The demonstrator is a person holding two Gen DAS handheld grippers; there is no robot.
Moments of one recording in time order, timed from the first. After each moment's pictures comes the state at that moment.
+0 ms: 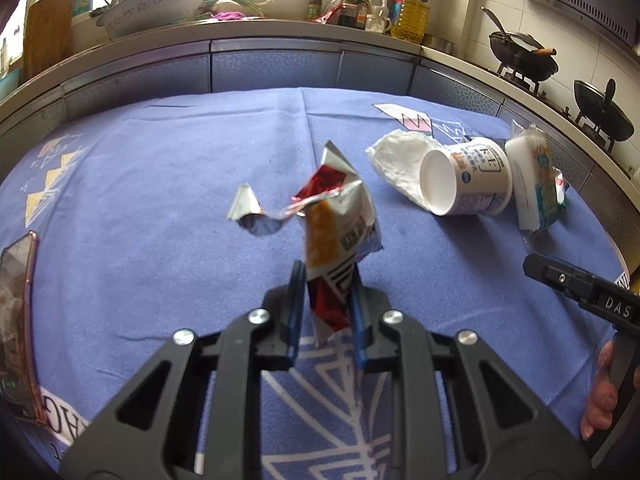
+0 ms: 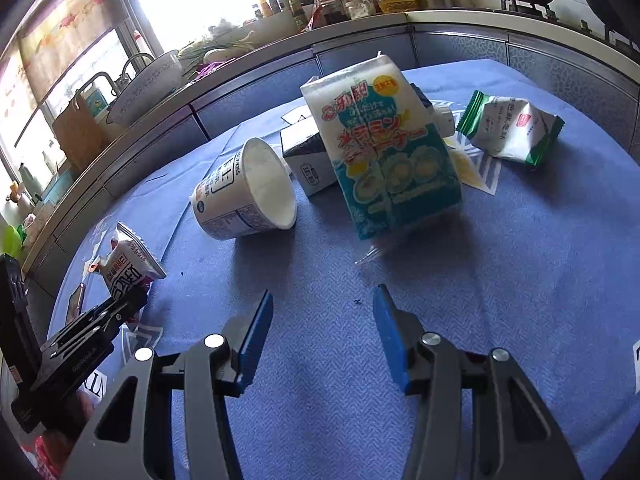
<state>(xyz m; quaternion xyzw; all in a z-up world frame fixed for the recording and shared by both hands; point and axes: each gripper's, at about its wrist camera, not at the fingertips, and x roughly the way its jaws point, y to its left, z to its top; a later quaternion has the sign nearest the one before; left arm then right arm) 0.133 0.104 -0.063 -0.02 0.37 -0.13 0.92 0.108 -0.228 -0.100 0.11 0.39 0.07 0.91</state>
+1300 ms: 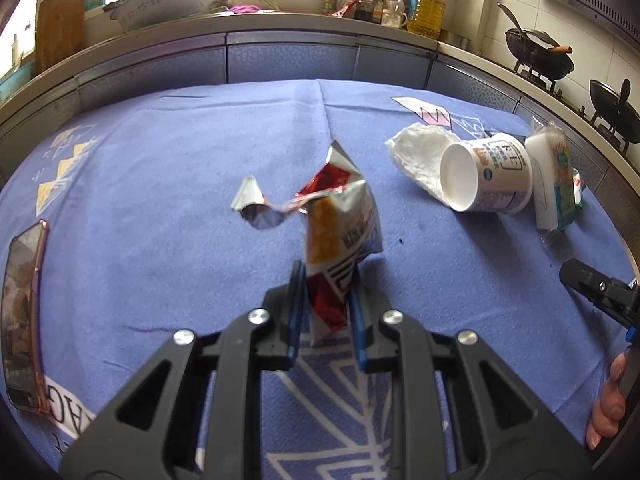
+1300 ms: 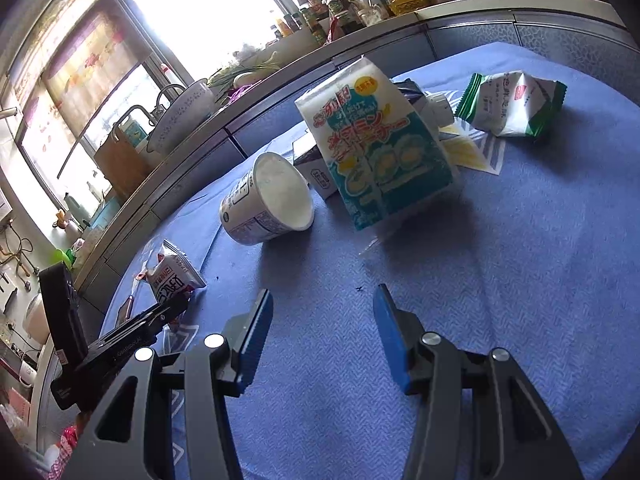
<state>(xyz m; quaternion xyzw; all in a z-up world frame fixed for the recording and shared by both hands) 0.135 0.105 -0.069 -0.02 0.38 -0.10 0.92 0.092 -0.259 -0.106 0.20 0.36 0.15 0.90</state>
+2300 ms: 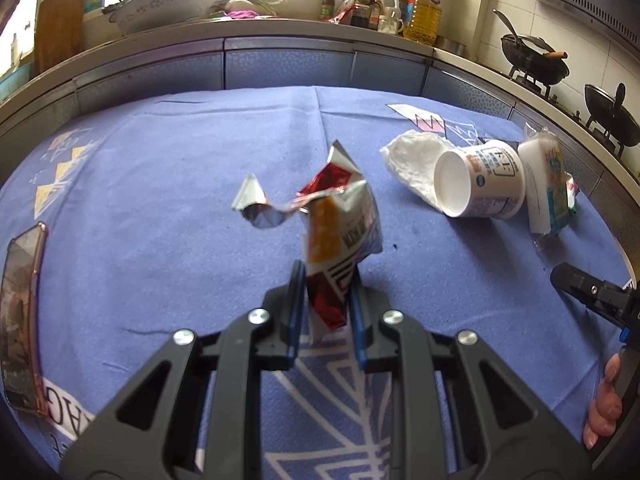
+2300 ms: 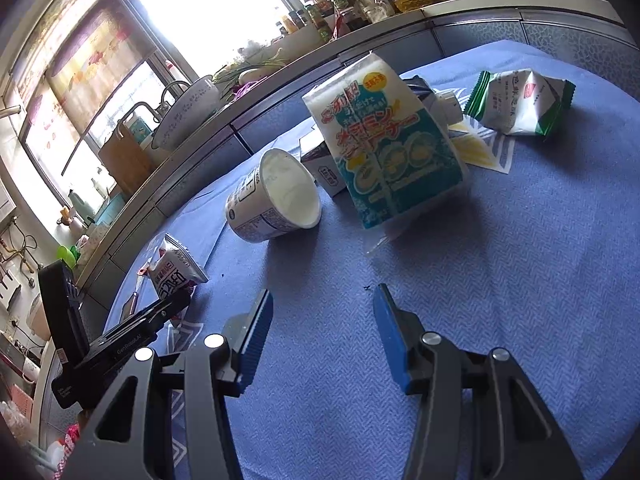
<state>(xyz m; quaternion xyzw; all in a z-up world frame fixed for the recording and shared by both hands) 0.128 0.109 -0.066 -0.03 0.37 -0.10 0.92 0.094 -0.254 -0.105 0.19 0.36 0.17 0.90</state>
